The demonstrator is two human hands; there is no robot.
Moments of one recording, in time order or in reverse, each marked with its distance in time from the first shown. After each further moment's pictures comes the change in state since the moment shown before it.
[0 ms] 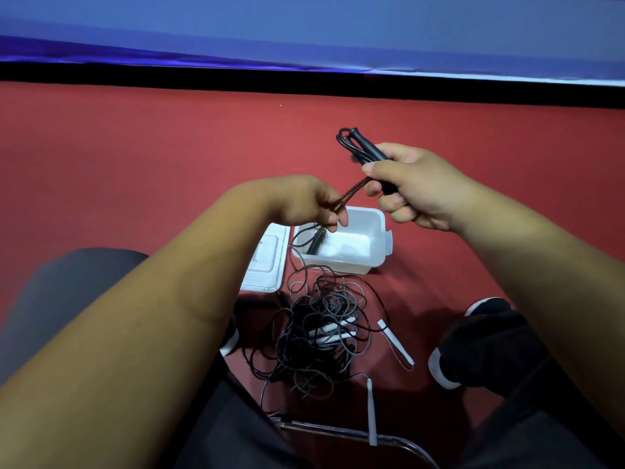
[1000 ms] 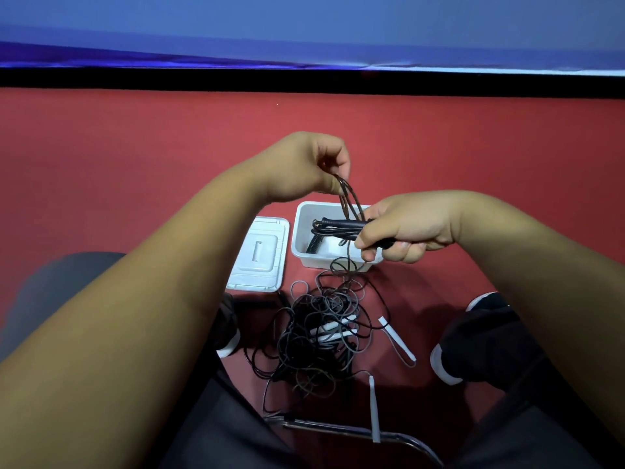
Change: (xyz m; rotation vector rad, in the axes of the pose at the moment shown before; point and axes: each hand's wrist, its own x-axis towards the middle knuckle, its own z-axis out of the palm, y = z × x) left_hand -0.008 0.022 -0.020 -0.206 0.315 0.238; right_hand -0.008 0.025 0.003 -0.338 -0.409 0.446
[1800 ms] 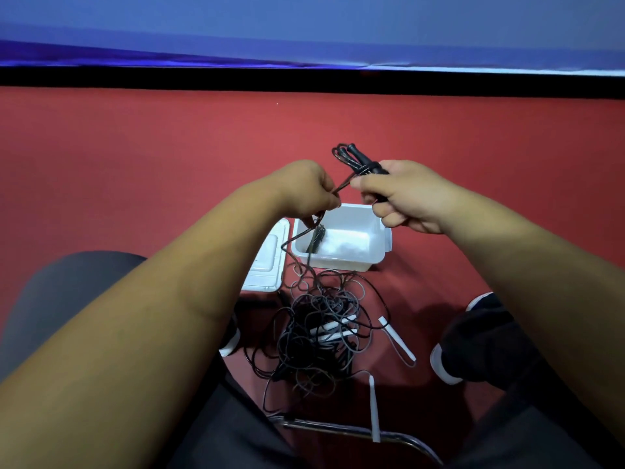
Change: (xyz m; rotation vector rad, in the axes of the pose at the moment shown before) left_hand 0.003 -0.013 0.024 0.180 -0.052 -0.323; right_hand 0.016 -0.008 -0.013 0.291 0.455 -0.343
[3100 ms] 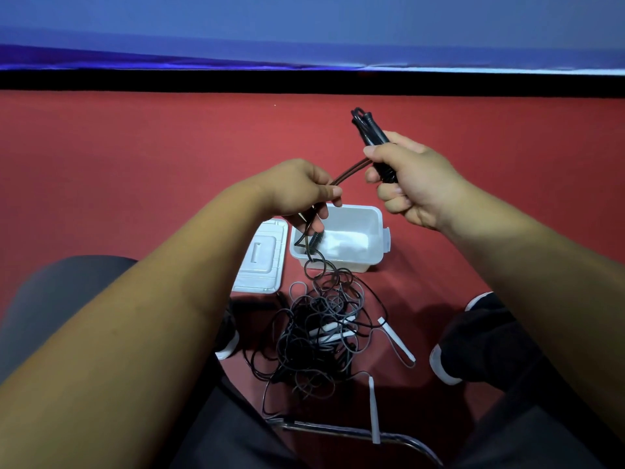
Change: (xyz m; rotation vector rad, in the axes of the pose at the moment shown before) left_hand -0.008 0.000 -0.004 -0.338 -0.102 -0.063; right_hand -0.013 -0.019 0.001 0.307 0.127 -0.105
